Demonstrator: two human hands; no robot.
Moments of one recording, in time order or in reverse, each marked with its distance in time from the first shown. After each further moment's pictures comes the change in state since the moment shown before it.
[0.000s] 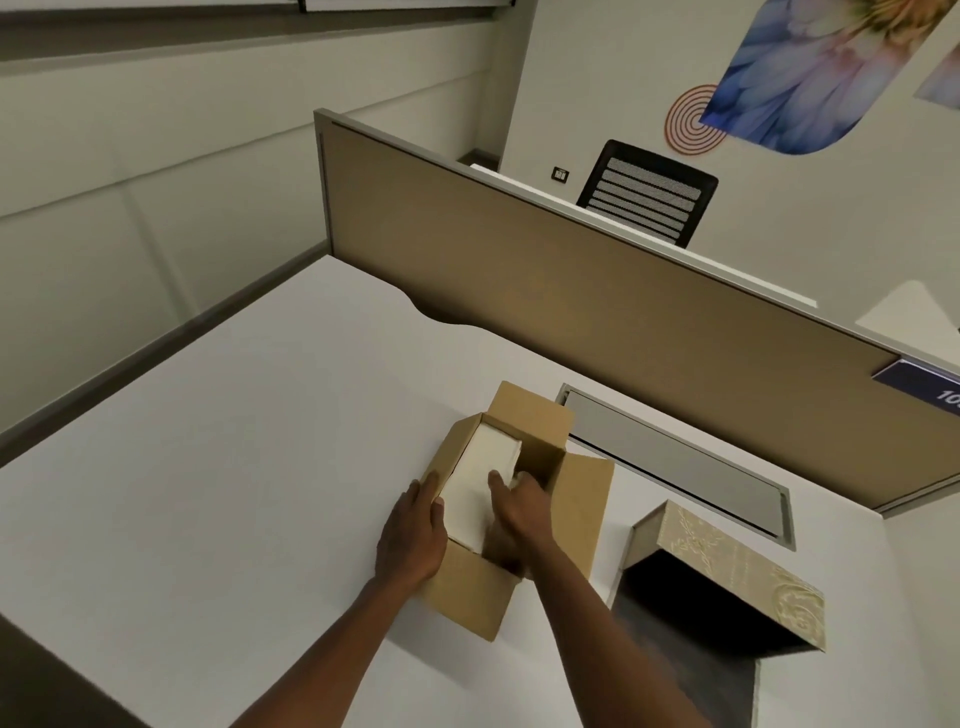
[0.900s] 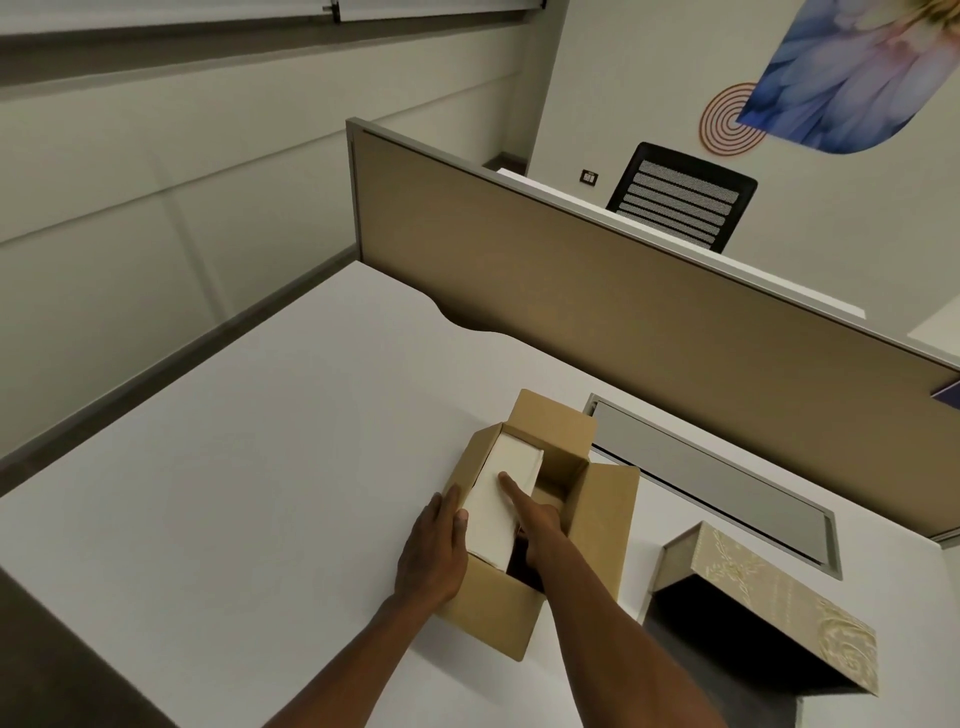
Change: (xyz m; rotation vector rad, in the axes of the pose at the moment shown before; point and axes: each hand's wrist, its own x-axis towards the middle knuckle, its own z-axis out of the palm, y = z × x) left_hand -0.003 -0.007 0.005 -0.046 -0.001 -0.010; right_hand 0.027 0.004 0.019 0.490 -0.164 0.479
